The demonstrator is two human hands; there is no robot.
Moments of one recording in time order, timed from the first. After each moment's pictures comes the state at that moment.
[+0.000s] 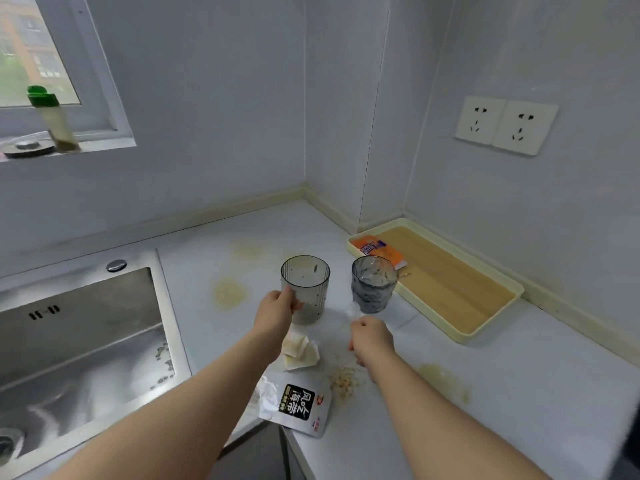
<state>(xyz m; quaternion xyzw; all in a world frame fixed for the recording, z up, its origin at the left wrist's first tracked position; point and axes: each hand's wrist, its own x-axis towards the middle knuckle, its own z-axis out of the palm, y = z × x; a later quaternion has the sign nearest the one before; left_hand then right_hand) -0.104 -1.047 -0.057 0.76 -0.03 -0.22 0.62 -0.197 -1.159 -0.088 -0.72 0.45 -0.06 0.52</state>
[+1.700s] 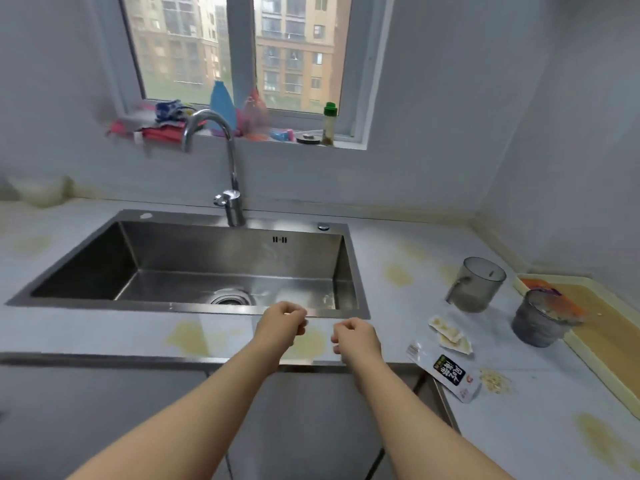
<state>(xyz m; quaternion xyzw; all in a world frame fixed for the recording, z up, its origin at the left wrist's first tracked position) -0.197 -0.749 -0.043 0.75 0.12 -0.09 0.64 -0.212 -0.875 -0.055 -0.79 0.22 0.05 0.57</state>
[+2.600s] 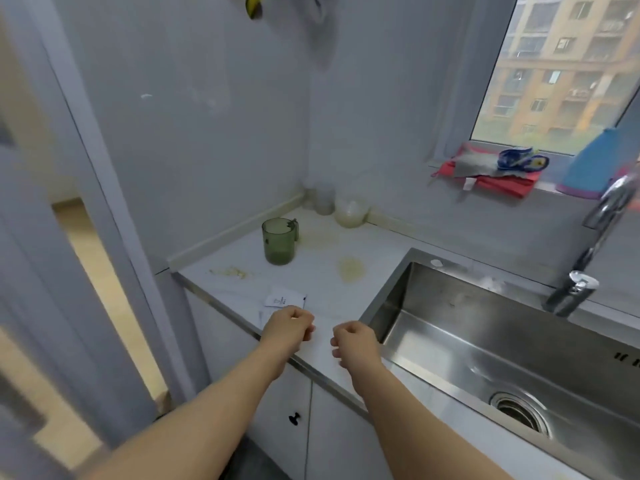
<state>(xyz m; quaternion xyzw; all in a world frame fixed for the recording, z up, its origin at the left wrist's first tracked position) -0.191 -0.209 -0.039 0.70 0.36 0.10 0.61 -0.134 -0.309 -0.059 -0.79 -0.03 0.24 0.56</state>
